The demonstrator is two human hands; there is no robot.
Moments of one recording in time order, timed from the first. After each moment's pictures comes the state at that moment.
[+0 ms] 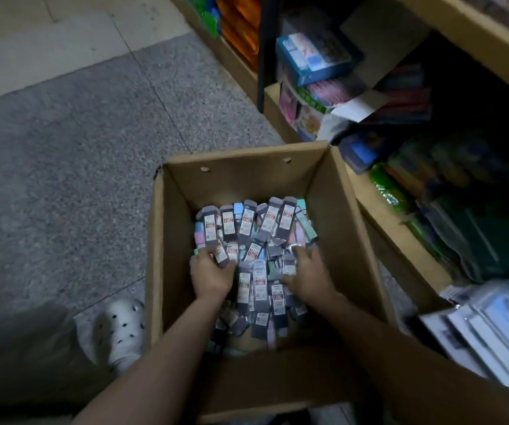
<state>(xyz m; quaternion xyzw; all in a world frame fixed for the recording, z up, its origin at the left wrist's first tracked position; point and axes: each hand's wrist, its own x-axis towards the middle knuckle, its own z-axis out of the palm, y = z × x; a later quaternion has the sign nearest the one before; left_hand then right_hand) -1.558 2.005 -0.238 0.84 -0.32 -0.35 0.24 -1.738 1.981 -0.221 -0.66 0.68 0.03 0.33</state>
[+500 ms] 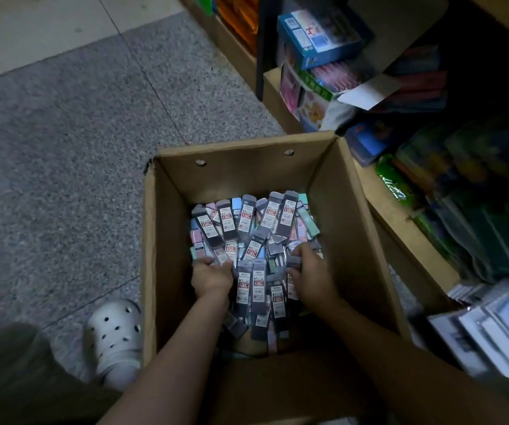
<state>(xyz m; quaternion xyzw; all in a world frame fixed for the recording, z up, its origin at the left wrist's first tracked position) -1.569 1.998 -0.261 0.86 -0.07 -0.41 0.31 -1.743 1.980 -0.242 -0.63 0.68 -0.08 0.36</state>
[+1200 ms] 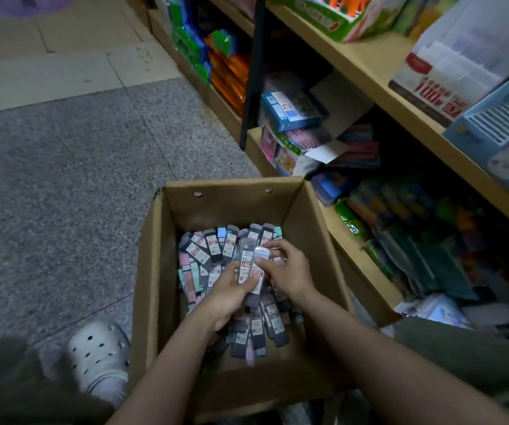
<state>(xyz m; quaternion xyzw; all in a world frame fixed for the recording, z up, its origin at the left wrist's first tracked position) -1.593 2.014 -0.168 0.58 -0.25 -0.69 0.35 -1.726 1.968 -0.159 -0.55 0.64 -0.28 0.46</state>
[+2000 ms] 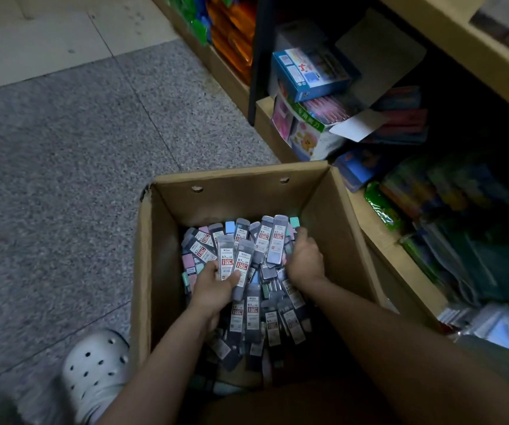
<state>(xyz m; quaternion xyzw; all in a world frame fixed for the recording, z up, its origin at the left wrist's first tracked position) -1.558 1.982 -0.230 0.69 -0.15 -0.61 0.36 -1.723 1.908 -0.232 -0.61 0.74 -0.03 0.28</state>
